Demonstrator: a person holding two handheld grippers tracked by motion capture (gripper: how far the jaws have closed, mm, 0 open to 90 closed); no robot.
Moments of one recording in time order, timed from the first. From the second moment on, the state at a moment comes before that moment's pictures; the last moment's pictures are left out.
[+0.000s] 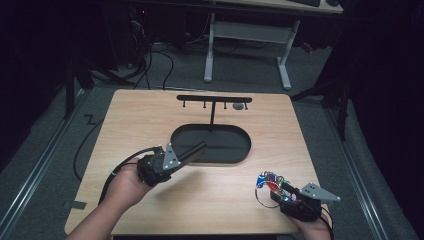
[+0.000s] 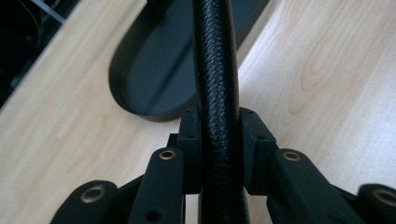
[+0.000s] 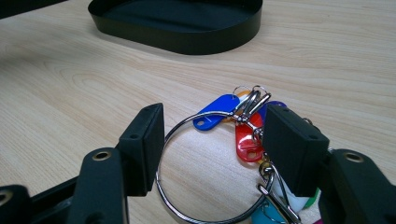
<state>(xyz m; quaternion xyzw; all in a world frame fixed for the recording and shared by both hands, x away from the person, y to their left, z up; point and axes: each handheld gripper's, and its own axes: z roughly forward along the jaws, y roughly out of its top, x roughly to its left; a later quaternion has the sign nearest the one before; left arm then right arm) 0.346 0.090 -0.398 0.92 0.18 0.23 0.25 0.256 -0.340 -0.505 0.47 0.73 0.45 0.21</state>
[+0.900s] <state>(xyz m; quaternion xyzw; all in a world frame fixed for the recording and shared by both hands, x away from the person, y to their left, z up) 0.394 0.020 -0.394 0.93 0.05 0.30 0.21 0.227 -0.373 -0.511 0.50 0.69 0.47 0.23</state>
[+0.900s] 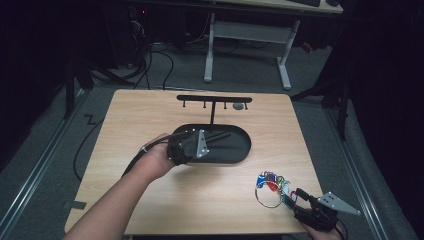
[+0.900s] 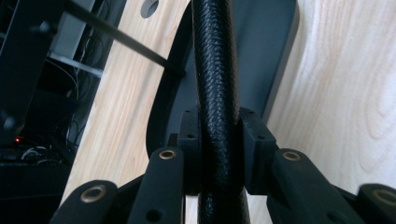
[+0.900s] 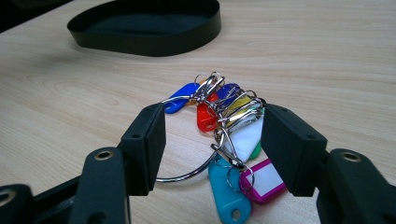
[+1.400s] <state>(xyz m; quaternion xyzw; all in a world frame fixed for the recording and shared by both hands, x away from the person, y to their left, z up) 0.430 -0.028 -0.422 0.93 -0.02 0.33 0.17 0.220 -0.372 -0.513 0.50 0.69 0.47 0.23</state>
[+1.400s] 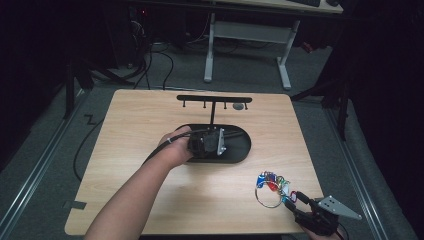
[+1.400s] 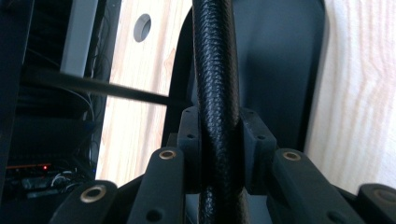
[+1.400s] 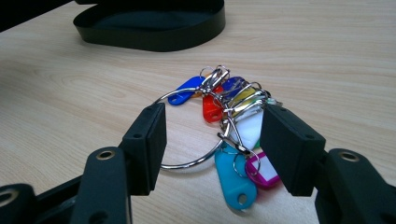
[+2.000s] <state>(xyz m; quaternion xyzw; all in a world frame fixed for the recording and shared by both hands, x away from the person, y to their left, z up) 0.463 -0.023 -0.458 0.92 -0.04 0.35 0.18 0.226 -0.372 -0.516 0.50 0.70 0.47 0.22</state>
